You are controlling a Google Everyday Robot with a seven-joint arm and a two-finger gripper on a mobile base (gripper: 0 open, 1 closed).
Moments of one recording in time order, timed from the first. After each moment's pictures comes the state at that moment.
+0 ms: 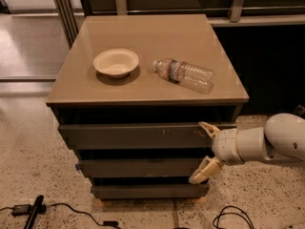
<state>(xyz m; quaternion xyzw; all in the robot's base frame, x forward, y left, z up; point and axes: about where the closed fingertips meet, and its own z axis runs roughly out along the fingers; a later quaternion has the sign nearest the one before) 0.479 -0.139 0.673 -0.56 0.71 0.19 0.38</state>
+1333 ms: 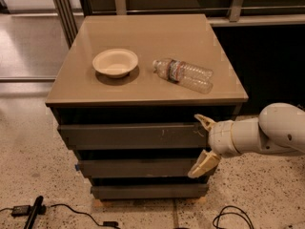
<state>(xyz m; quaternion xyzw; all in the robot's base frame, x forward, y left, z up) 0.493 -0.128 0.691 -0.60 0.69 0.15 0.38</state>
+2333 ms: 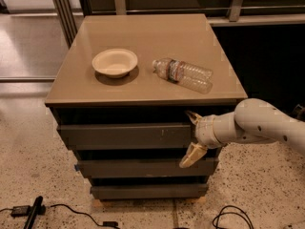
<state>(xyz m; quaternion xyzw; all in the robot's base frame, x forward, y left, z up) 0.545 -0.112 0.652 -0.63 0.67 0.12 0.37</state>
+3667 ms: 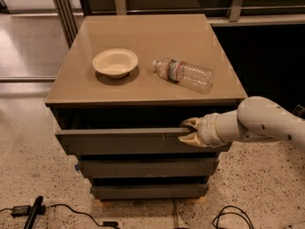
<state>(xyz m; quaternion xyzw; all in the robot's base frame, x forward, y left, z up) 0.545 -0.112 0.660 -0.63 0.67 0.12 0.37</state>
